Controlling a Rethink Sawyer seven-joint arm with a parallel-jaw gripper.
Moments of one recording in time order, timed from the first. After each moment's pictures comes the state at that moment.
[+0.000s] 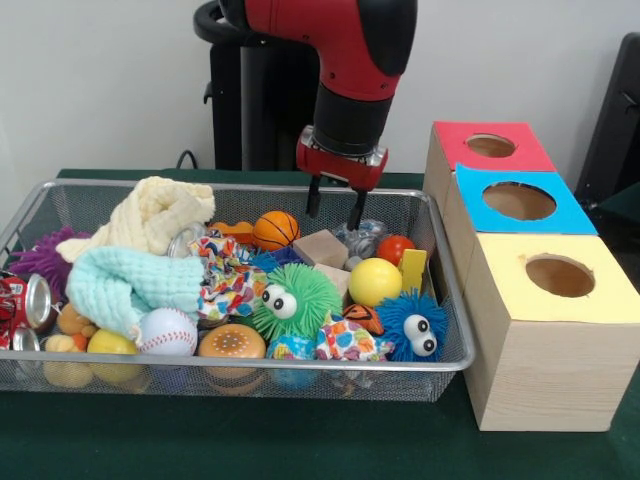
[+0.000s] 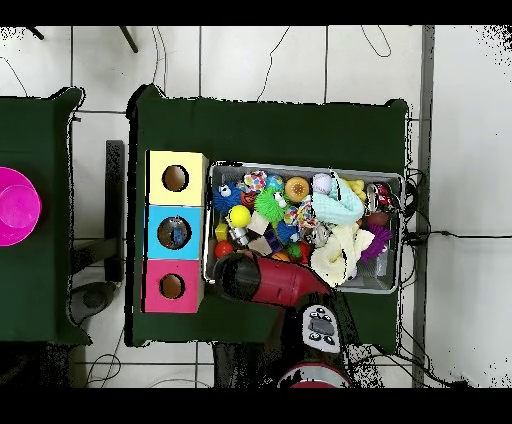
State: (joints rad) arm -0.12 -0.53 -0.14 1.89 0.01 0.29 1.87
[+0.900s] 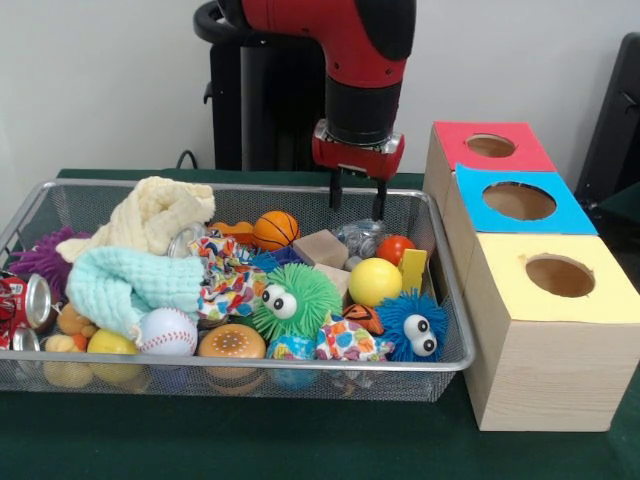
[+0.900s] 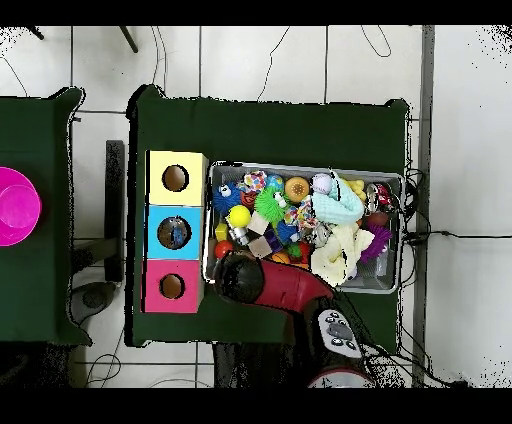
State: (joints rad) arm -0.22 -0.59 -0.02 1.96 0.01 0.28 1.87
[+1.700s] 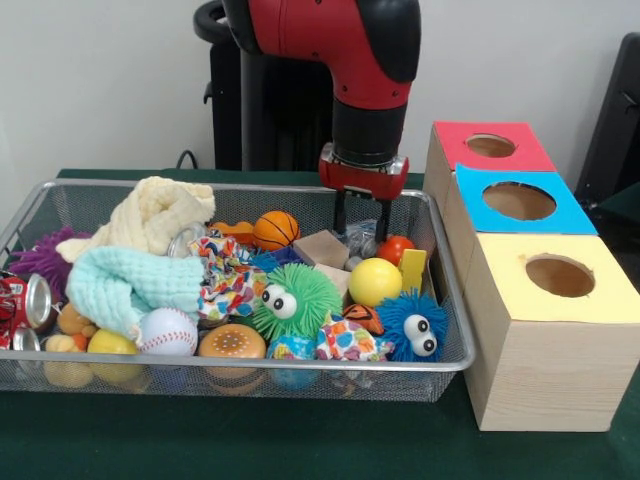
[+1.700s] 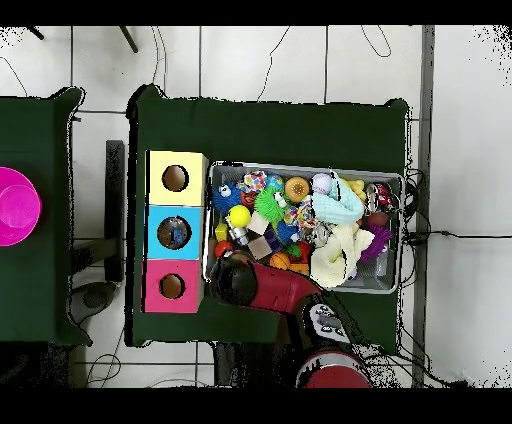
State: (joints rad) arm -0.20 -0.51 -0.02 1.96 0.01 0.12 1.87
